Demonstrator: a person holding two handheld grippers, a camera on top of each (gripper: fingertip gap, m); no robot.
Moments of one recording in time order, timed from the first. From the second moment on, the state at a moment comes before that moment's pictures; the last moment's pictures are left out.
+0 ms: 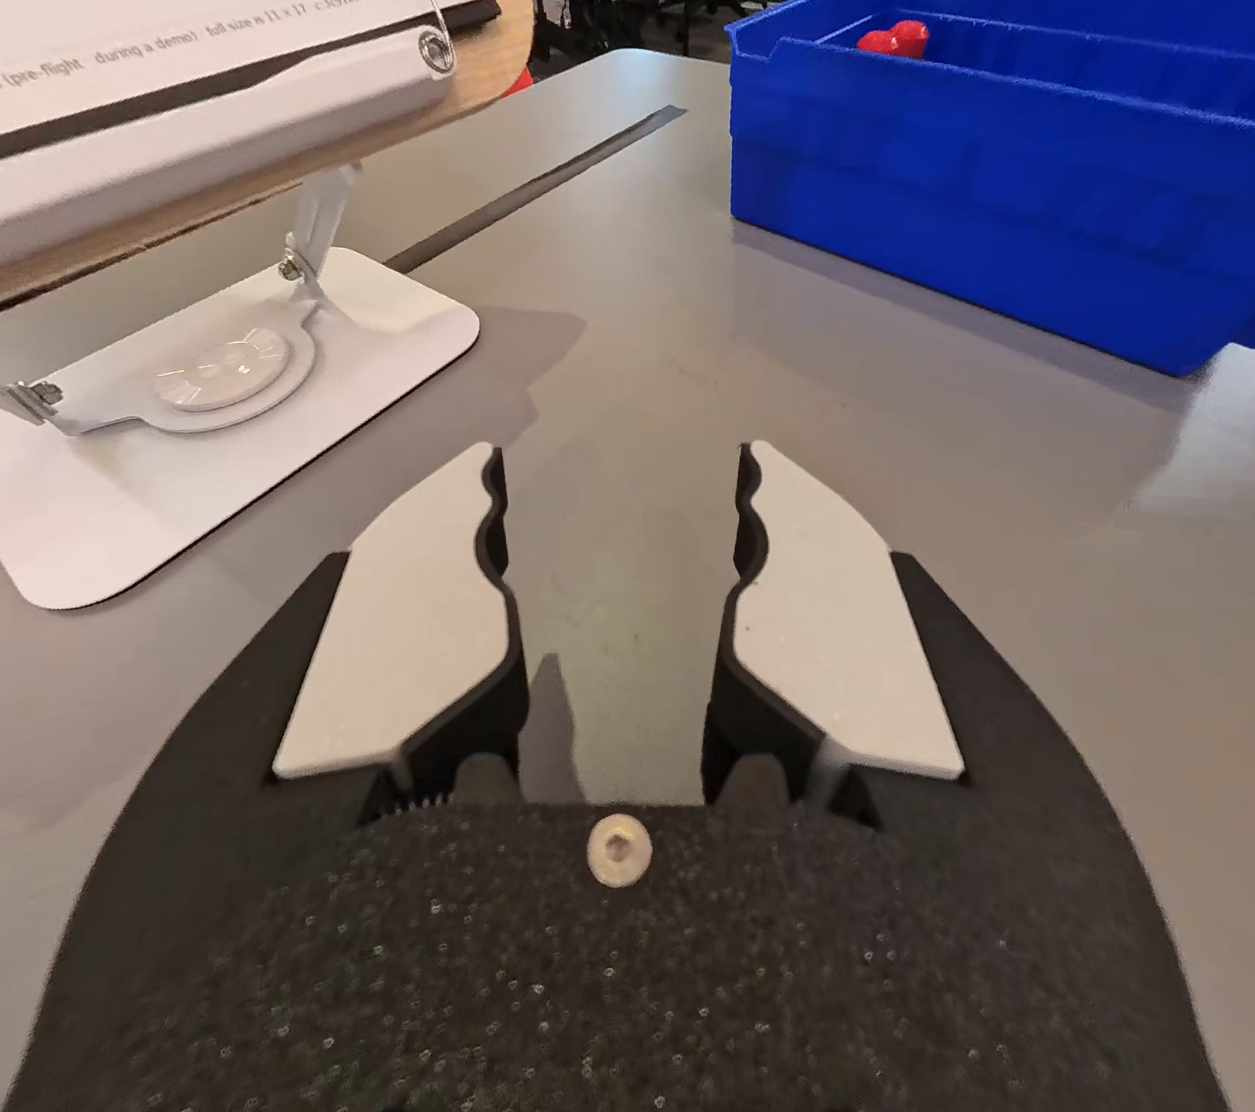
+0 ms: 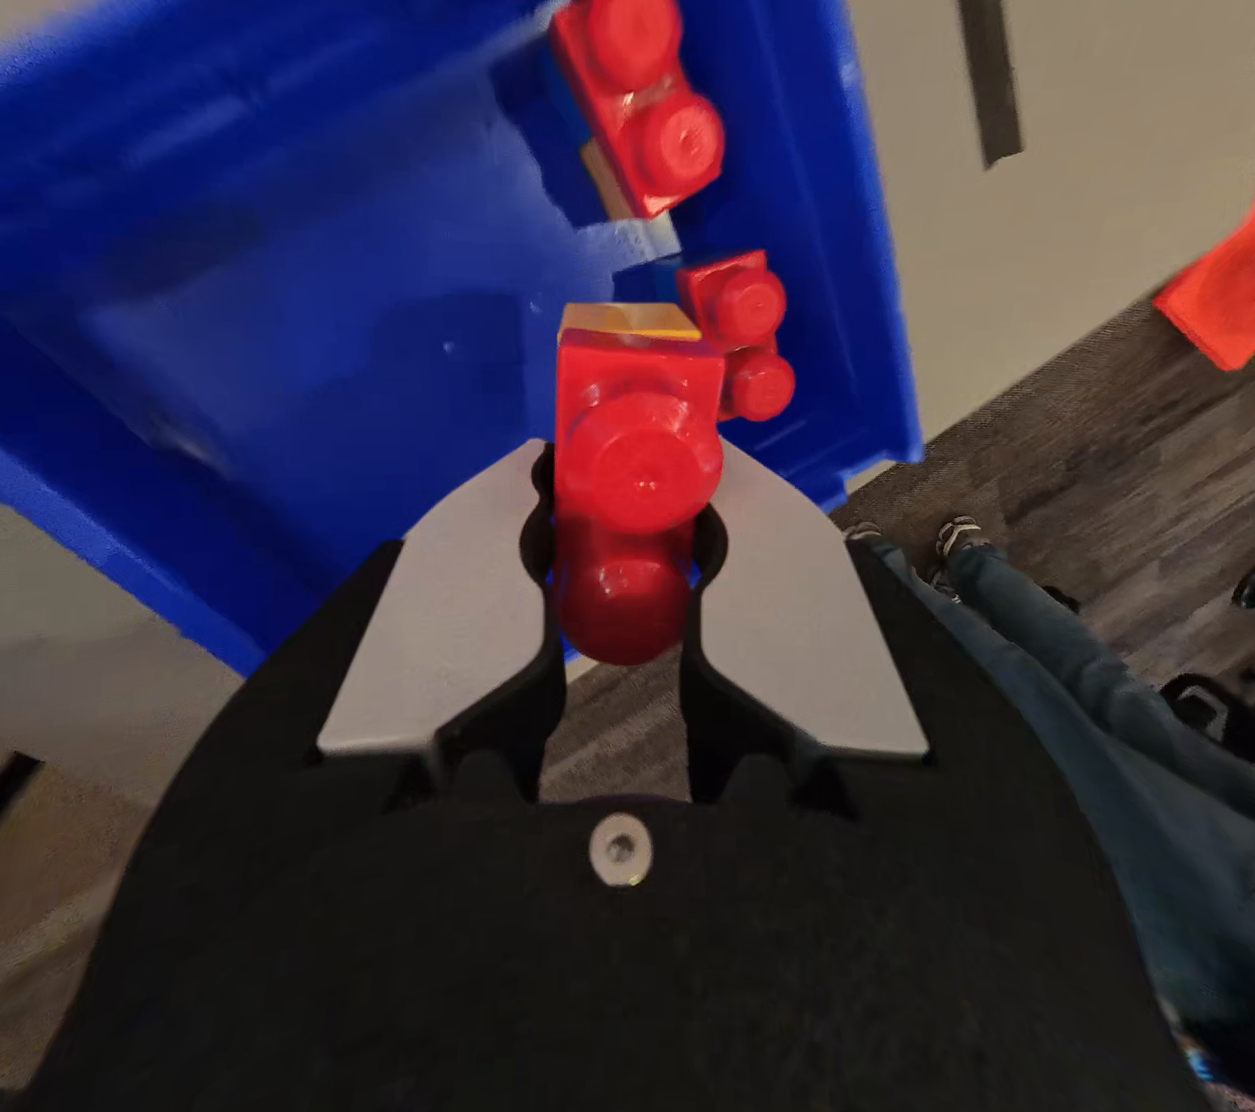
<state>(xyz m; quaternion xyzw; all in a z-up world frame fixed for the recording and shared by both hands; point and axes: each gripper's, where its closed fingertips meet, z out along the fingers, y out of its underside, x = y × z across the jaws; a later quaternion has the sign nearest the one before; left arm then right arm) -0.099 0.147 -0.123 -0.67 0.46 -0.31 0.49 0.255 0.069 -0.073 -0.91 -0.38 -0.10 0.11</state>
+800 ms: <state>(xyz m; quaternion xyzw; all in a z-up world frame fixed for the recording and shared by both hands) -0.095 0.141 -0.122 -0.67 0.45 -0.36 0.47 0.293 0.064 -0.163 -0.80 -0.58 -0.11 -0.04</state>
